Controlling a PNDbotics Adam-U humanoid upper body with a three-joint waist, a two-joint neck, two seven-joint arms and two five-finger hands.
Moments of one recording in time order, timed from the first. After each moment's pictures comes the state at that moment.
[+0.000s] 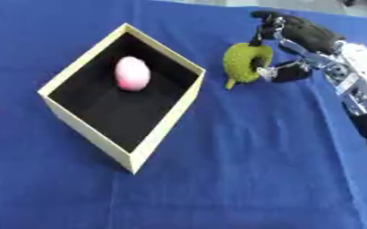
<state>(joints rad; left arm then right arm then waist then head) -0.54 0.39 -0.06 -1.98 0.27 -0.24 -0.02 -0.61 -0.93 0.04 -1.33 0.61 -0.58 0.04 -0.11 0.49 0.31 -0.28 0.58</state>
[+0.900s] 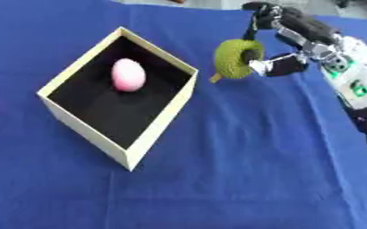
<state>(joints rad) -0.53 0.38 -0.06 -1.98 0.27 -0.24 -0.02 -0.60 -0.95 0.04 -1.41 0.43 -0.57 0.12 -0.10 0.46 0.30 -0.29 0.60</state>
